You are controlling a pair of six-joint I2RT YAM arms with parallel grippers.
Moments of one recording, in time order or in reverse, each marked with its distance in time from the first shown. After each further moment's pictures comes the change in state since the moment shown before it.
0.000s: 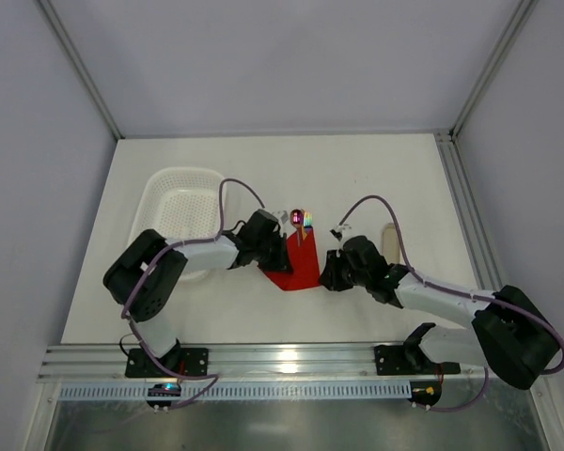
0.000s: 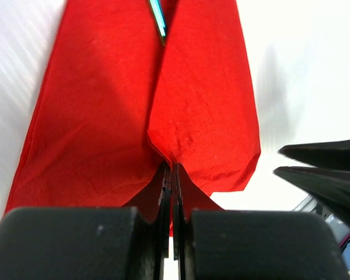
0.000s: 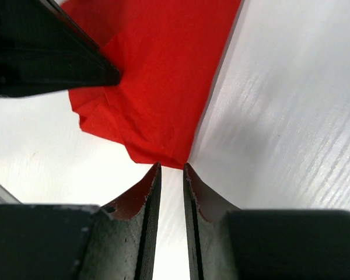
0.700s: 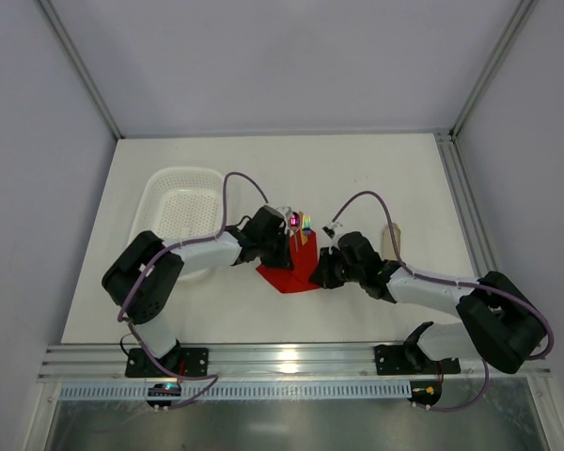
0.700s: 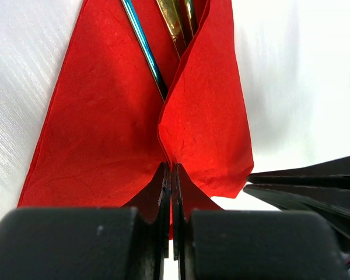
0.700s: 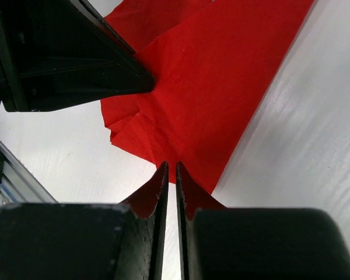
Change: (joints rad) left arm -0.034 -0.024 0.068 -0.113 -0.082 0.023; right arm 0.000 0.054 0.034 0.070 -0.099 0.029
